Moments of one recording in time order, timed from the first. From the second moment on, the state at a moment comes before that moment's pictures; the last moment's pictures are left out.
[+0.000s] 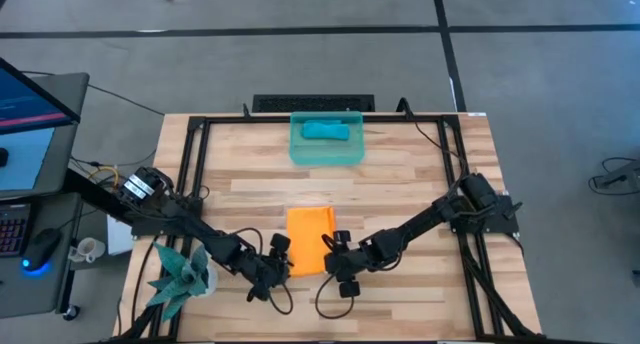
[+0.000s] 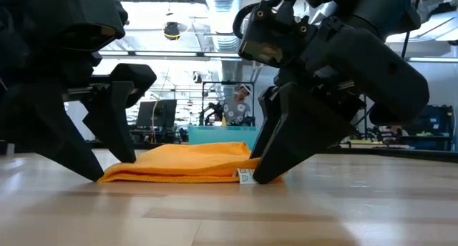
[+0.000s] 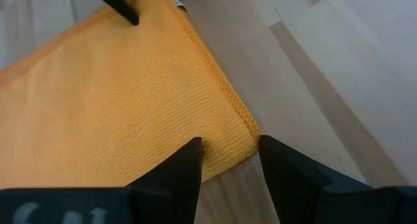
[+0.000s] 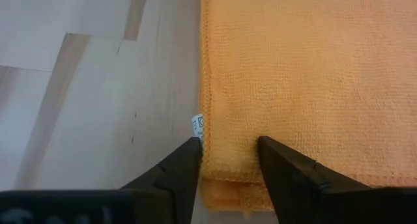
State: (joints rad) left arm -0.59 1.75 0.76 0.07 -0.34 0.00; right arm 0.43 2.01 1.14 -0.11 0.18 0.19
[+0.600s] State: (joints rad) left arm -0.49 1.75 0.76 0.06 -0.29 -0.09; right arm 0.43 2.02 1.14 -0.07 0.16 0.35
